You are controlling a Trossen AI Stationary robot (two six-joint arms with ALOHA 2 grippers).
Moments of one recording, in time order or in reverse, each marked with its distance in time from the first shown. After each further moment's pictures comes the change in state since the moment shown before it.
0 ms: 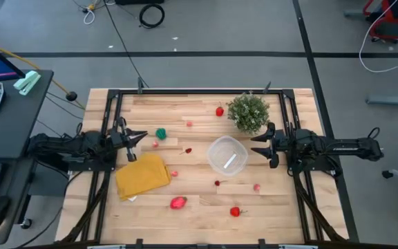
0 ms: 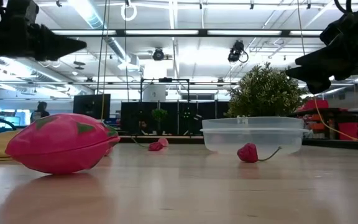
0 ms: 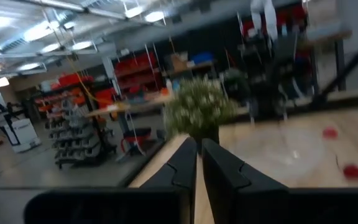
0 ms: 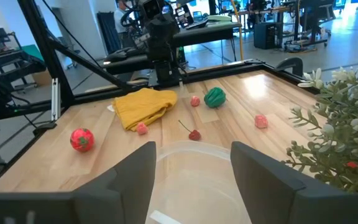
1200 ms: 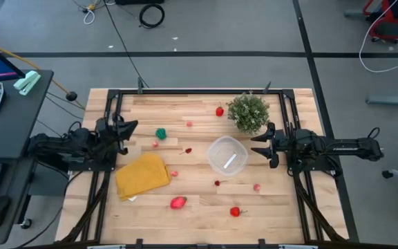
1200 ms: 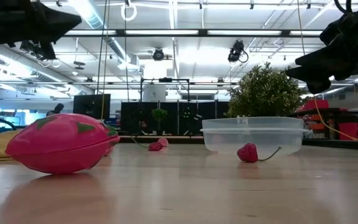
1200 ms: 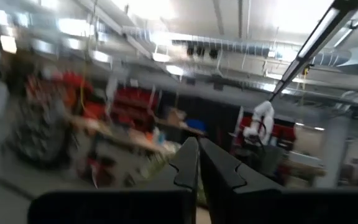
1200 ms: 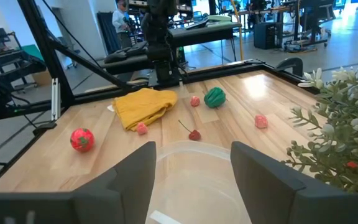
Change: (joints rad) left arm 0.000 0.000 0.002 0.266 -0.064 -0.415; right arm 0.000 0.000 0.000 0.000 0.000 0.000
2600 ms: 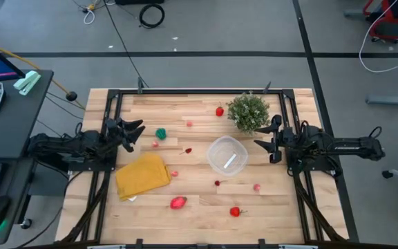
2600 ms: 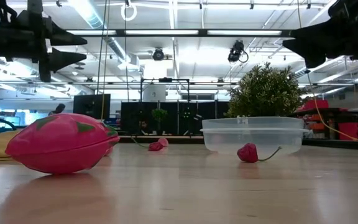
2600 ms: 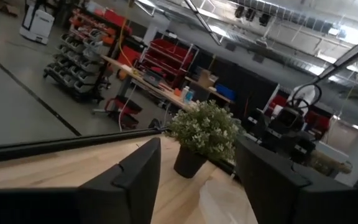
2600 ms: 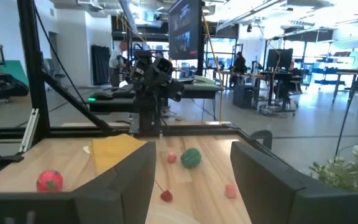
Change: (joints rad) left arm 0.000 0.001 0.000 -0.247 -0.155 -0.282; right arm -0.001 0.035 0.054 0.190 0.060 -0.216
